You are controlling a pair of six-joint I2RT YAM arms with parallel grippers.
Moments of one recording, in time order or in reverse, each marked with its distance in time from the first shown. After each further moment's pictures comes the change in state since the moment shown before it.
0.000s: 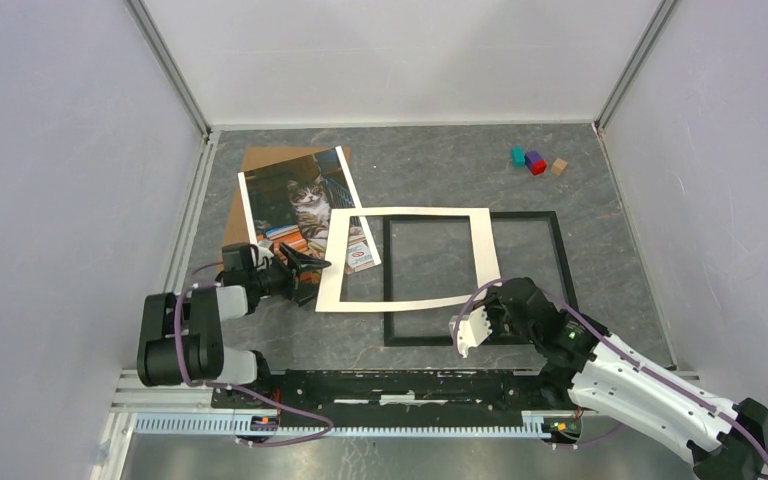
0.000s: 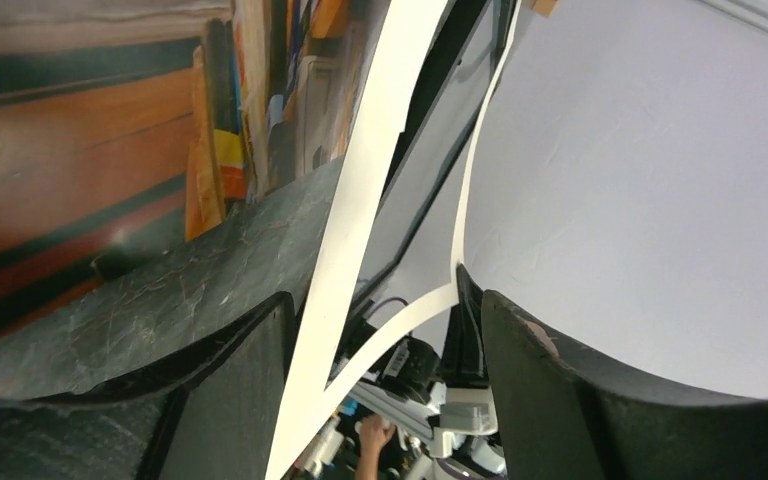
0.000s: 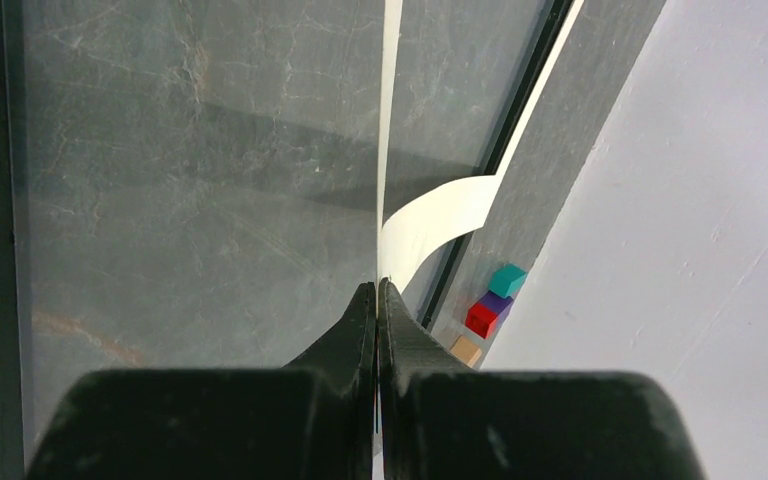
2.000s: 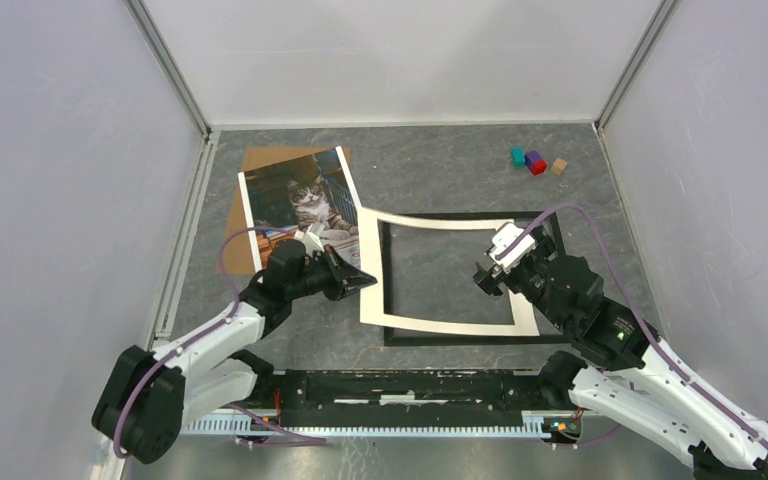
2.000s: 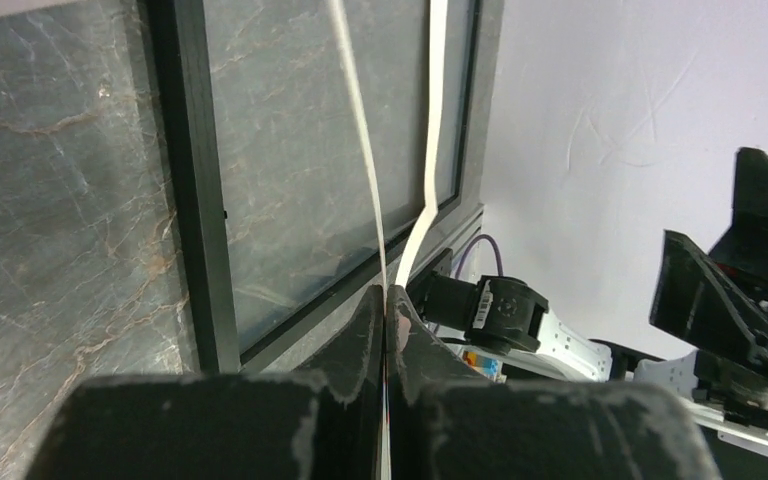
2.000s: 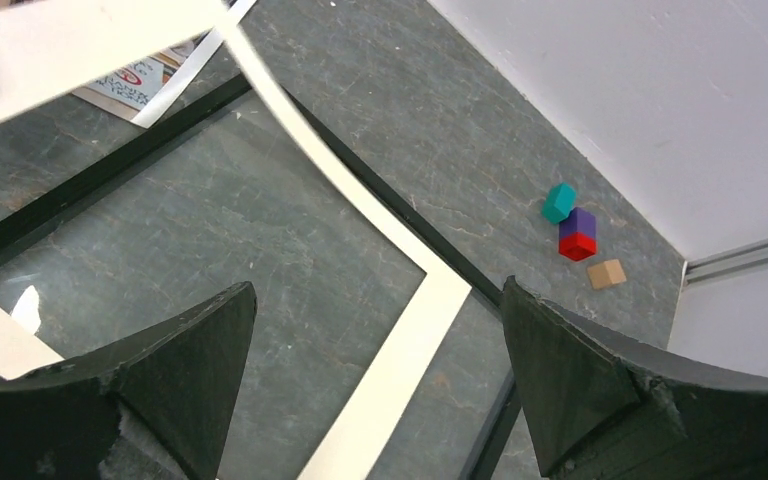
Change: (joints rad) left arm -0.618 -0.365 0.067 -0.054 -0.407 -0.047; right arm -0.006 -0.047 0.345 0.094 0.161 0.944
